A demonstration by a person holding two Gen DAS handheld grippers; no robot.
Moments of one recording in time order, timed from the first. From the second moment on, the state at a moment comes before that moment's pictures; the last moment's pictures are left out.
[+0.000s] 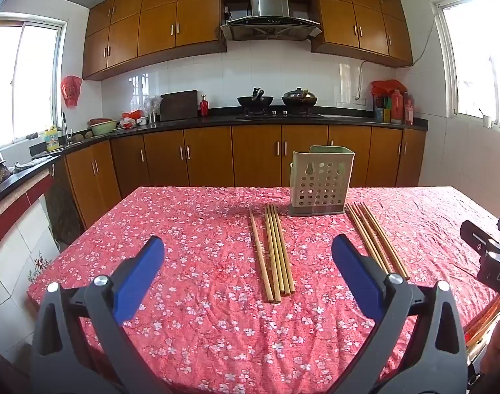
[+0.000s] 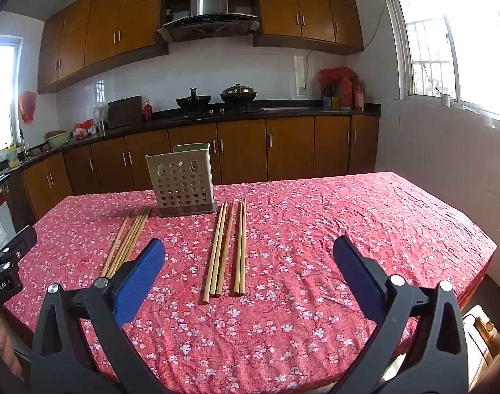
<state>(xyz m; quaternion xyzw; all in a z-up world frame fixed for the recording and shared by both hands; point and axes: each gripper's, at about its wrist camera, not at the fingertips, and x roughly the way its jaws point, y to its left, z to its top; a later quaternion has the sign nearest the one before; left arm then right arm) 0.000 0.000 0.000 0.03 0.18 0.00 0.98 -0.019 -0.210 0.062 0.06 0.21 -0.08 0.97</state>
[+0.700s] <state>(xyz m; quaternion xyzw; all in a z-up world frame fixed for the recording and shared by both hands) 0.000 0.000 0.000 0.02 0.18 0.00 0.98 -0.020 -0.210 0.063 0.06 0.20 -0.08 0.97</state>
